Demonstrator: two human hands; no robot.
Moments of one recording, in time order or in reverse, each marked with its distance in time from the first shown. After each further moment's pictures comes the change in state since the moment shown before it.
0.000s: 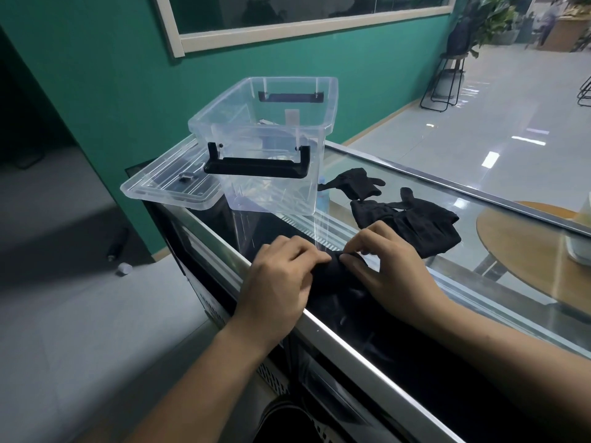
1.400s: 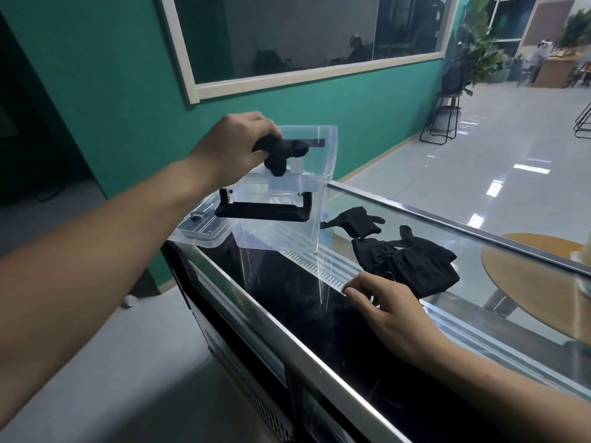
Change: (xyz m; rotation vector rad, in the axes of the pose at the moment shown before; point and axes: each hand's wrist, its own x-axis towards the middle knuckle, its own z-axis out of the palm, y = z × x) left_hand 0.217 -0.088 -0.133 0.252 -0.028 0.208; right_hand 0.001 -0.007 -0.006 0.153 -0.091 0.107
